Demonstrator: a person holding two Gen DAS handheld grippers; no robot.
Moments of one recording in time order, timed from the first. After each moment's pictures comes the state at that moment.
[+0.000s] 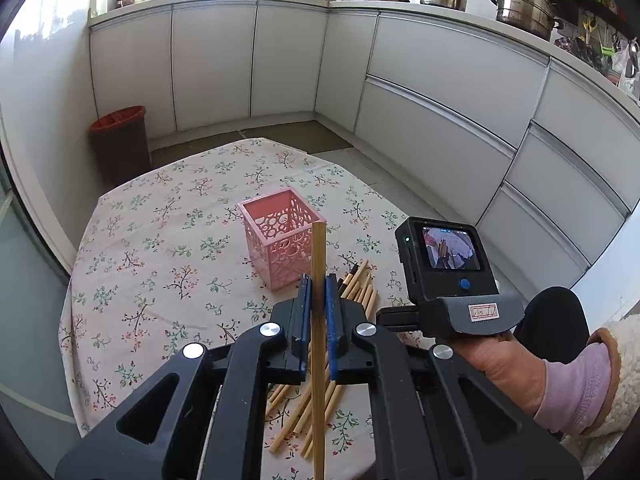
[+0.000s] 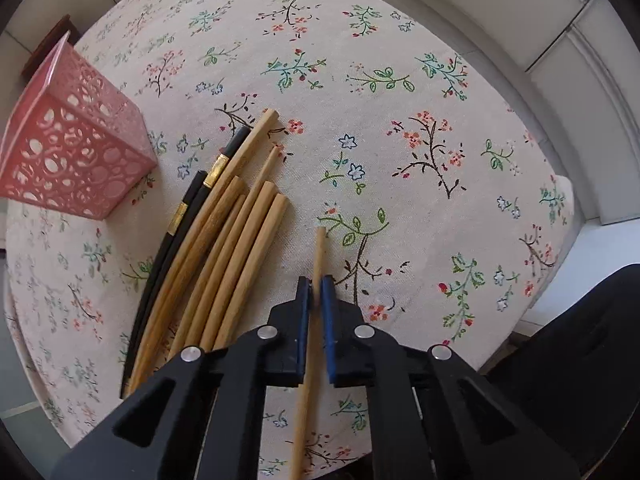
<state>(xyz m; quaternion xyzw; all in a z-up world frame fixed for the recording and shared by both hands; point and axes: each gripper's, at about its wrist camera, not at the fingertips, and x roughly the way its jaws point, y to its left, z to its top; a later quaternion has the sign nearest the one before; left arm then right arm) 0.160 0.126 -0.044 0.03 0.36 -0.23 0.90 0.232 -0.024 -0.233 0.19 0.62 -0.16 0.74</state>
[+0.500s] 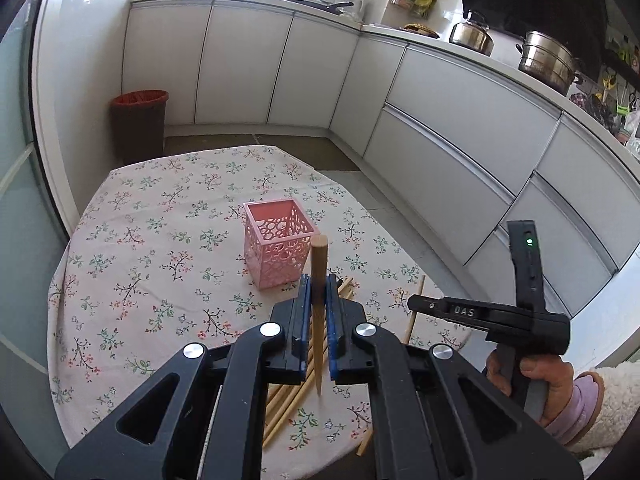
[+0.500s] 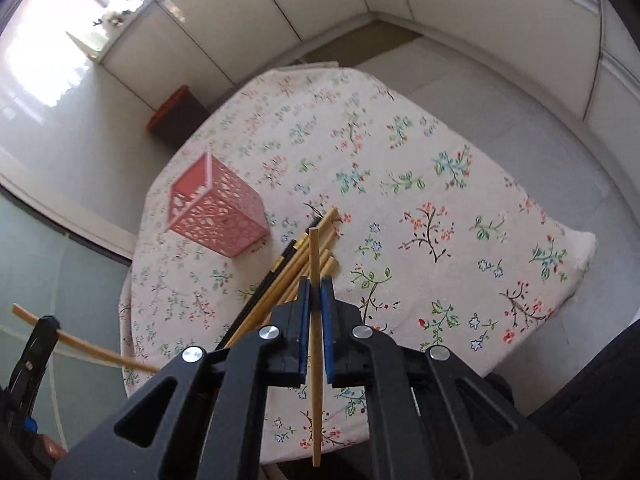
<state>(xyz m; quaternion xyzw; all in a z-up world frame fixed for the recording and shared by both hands) 0.136 0.135 -0.027 -0.07 0.35 -0.21 0.91 0.159 -0.090 -0.146 0.25 0.45 0.02 0.85</state>
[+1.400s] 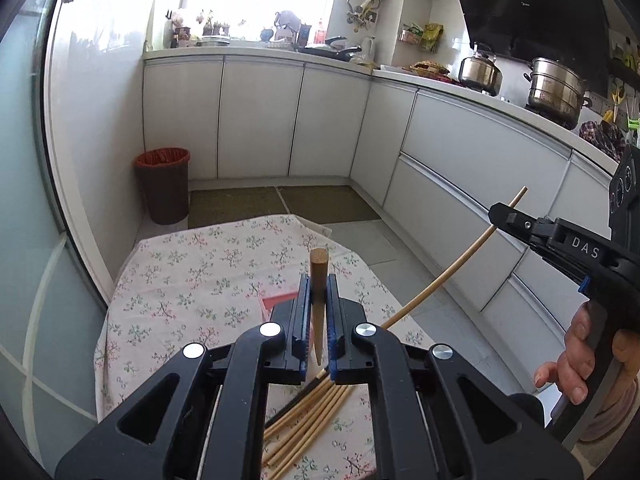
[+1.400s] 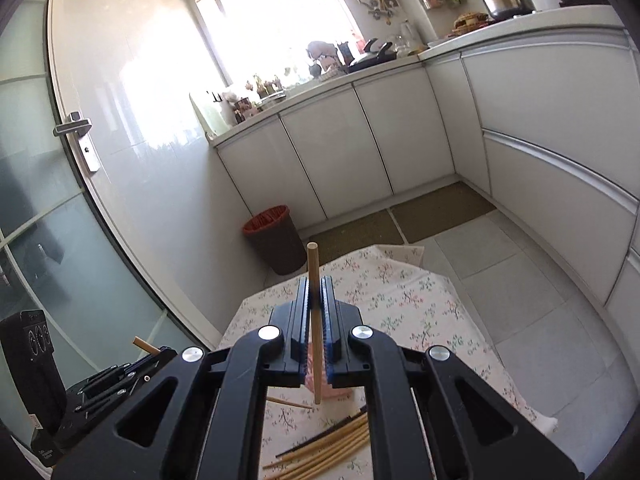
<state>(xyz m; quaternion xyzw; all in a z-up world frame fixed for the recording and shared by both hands) 0.156 0.113 0.077 -0.04 0.28 -0.15 0.95 0.159 -0.087 0.072 0.18 0.22 0.10 0.95</state>
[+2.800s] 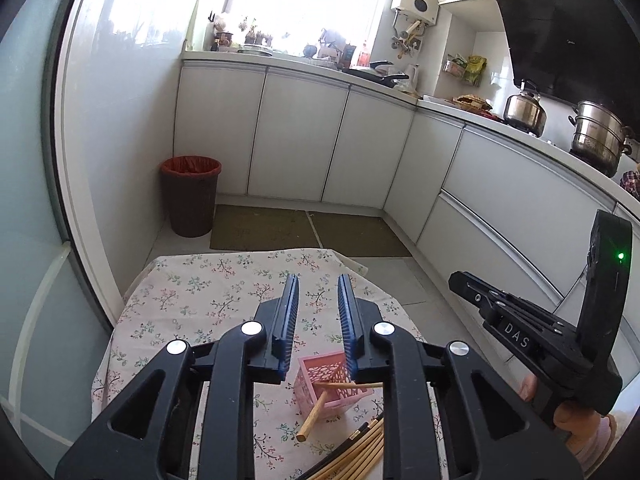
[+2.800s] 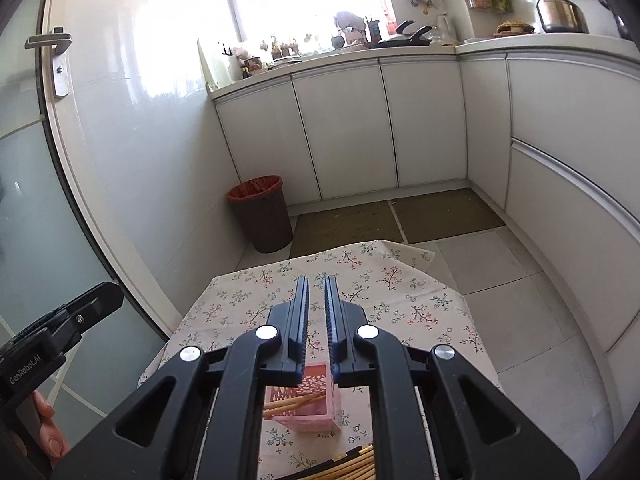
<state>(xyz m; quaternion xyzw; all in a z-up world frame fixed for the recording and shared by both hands) 0.223 0.148 0.065 -0.08 0.26 -0.10 0.96 0.257 -0.024 0.022 0.08 0.26 0.10 0.96</state>
